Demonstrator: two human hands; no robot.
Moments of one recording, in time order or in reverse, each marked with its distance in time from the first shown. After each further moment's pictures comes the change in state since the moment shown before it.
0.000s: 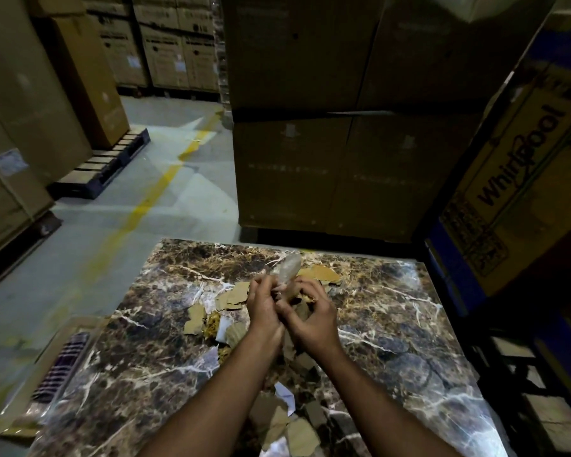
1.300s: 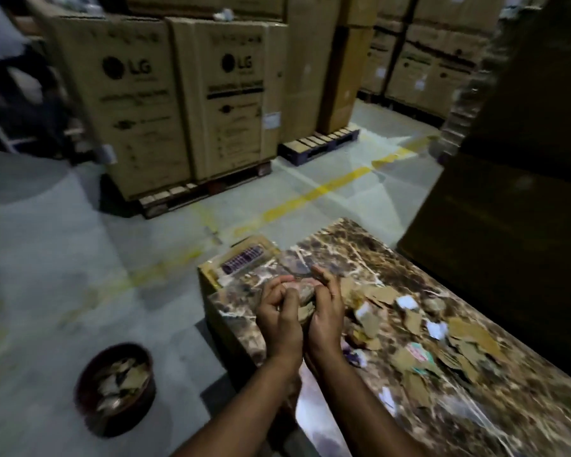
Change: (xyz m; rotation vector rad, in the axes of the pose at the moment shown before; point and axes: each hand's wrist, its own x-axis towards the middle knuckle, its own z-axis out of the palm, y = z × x) left_hand -0.151 0.069 -0.176 0.144 0.682 0.923; right_hand -0.120 -0.157 0.150 0.593 -0.442 0.268
